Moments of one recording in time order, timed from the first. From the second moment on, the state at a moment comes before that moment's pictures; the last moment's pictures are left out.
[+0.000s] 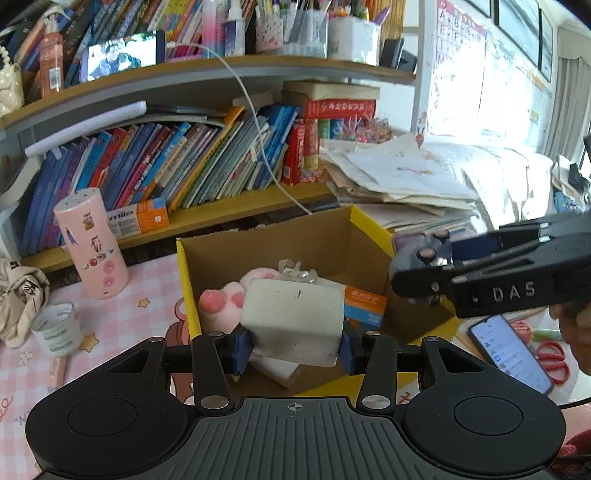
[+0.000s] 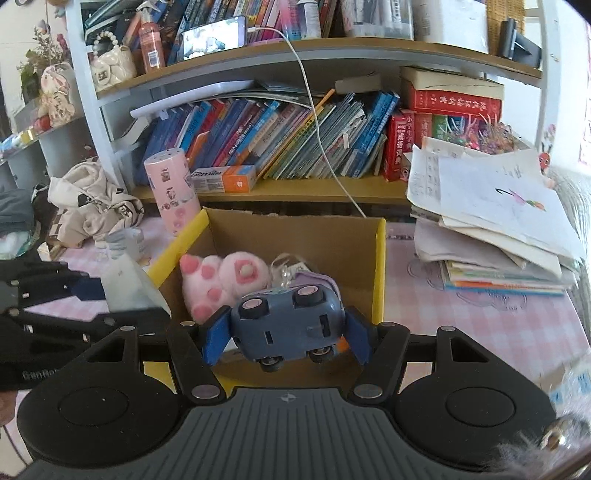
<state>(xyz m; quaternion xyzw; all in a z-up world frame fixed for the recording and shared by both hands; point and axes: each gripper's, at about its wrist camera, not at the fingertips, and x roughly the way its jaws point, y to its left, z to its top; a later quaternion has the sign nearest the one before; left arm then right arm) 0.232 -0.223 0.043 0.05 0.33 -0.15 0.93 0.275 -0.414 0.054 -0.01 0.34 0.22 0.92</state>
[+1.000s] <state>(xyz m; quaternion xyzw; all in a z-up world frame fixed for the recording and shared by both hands) 0.284 -0.236 -0.001 0.09 0.41 -0.15 0.89 0.373 -0.344 -0.025 -0.23 0.49 0.36 0.76</state>
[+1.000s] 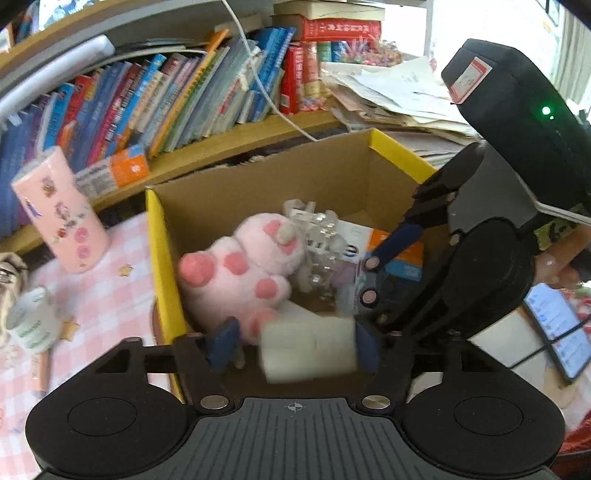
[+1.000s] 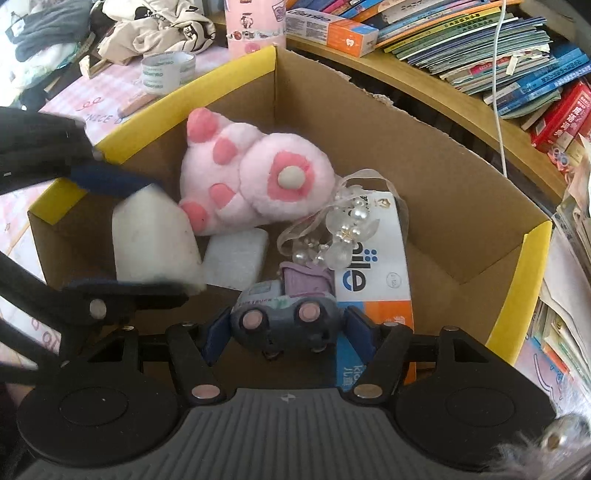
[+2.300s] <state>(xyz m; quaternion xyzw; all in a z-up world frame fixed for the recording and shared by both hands) 0.192 -0.204 0.051 0.06 0.30 -0.11 0.95 0.259 -0.409 0.047 -0.10 0.33 0.23 0.91</state>
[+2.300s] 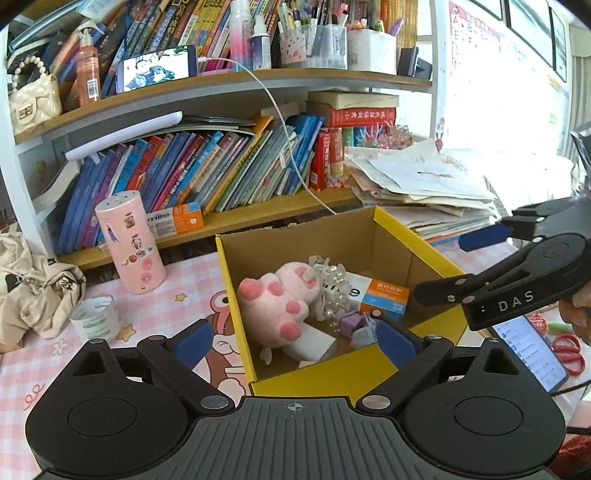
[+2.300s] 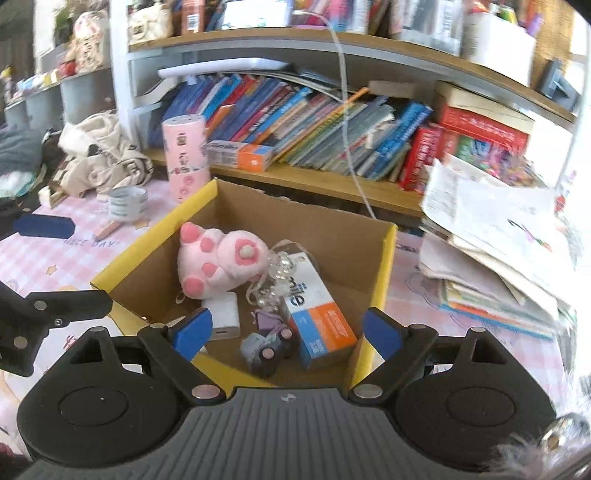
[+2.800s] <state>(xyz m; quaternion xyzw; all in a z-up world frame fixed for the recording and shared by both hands) 0.164 -0.160 0.035 0.04 0.31 -0.14 0.94 0.198 -0.399 0.016 -0.02 0.38 0.12 0.92</state>
